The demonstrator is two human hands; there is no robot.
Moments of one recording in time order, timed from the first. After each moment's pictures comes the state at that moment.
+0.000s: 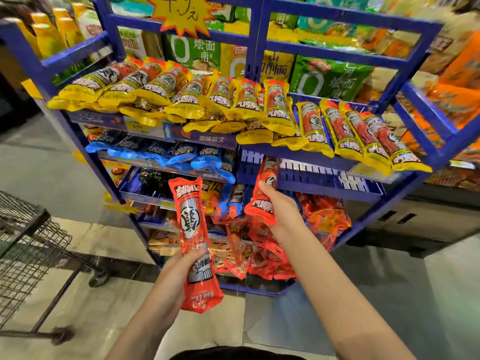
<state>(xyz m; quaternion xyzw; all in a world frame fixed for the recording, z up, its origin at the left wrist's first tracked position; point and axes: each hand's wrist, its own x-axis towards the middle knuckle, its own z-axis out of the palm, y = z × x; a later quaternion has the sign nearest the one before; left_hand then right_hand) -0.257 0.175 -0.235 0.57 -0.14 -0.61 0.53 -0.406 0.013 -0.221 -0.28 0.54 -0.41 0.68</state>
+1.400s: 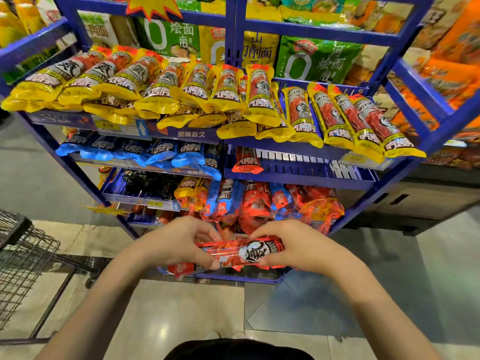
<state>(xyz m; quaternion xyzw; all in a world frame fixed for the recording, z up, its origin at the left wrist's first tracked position) -0.231 0.097 -0.199 0.59 -0.65 -0.47 0.09 -0.479 0.052 -0.192 -0.88 0.40 0.02 0.27</state>
